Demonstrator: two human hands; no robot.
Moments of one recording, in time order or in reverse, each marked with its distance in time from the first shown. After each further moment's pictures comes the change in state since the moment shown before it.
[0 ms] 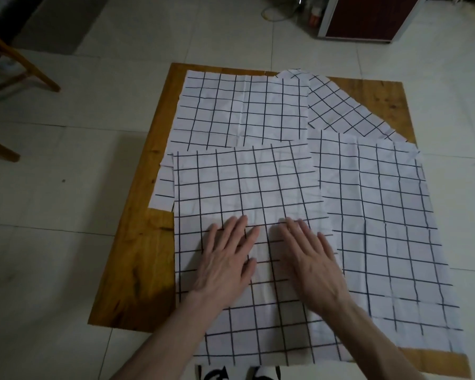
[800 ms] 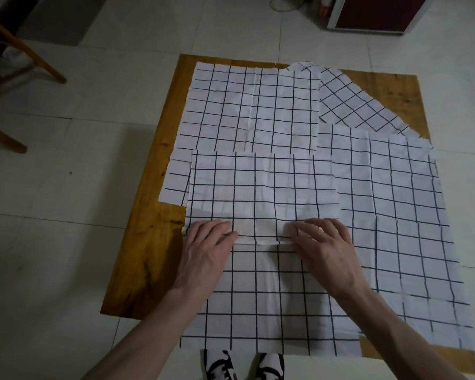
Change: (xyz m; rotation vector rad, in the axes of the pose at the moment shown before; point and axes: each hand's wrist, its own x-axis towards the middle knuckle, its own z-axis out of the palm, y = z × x) left_hand -0.023 -0.046 -0.011 -0.034 0.277 0.007; right_hand 0.018 0.010 -0.014 -0.032 0.336 -0.227
